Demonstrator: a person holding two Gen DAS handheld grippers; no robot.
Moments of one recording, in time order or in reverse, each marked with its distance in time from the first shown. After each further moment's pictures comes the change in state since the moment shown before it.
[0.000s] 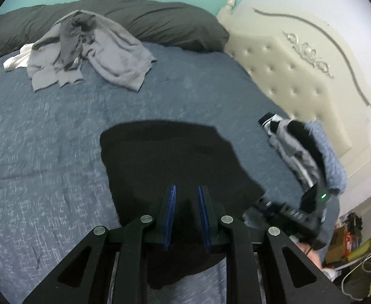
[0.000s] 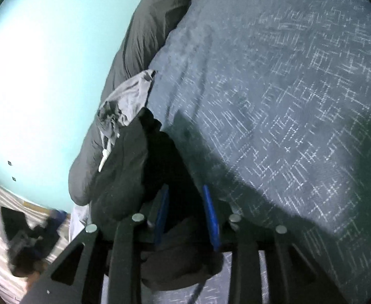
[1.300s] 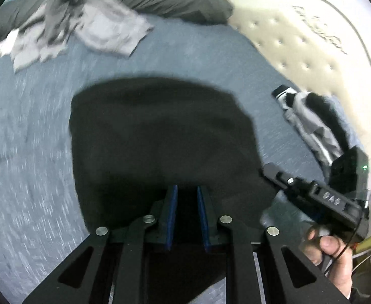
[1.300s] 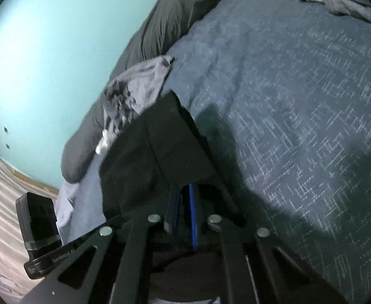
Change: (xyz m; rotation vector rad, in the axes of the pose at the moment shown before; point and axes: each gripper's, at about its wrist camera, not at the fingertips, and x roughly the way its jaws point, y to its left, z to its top) left arm 0.074 -0.014 -0.006 0.032 0.086 0.043; right arm 0.029 0.027 0.004 -0.162 0.030 -0.015
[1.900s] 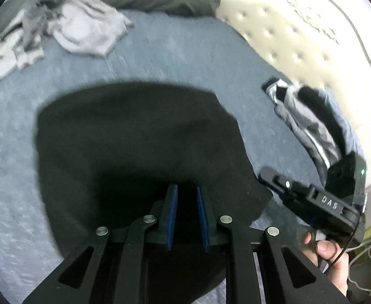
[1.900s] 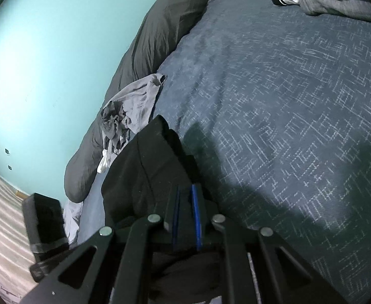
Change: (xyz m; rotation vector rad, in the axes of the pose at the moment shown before) left arm 0.017 -0.013 0.013 0.014 0.025 -0.019; right arm -0.019 -0.021 0.007 0.081 -0.057 -0.007
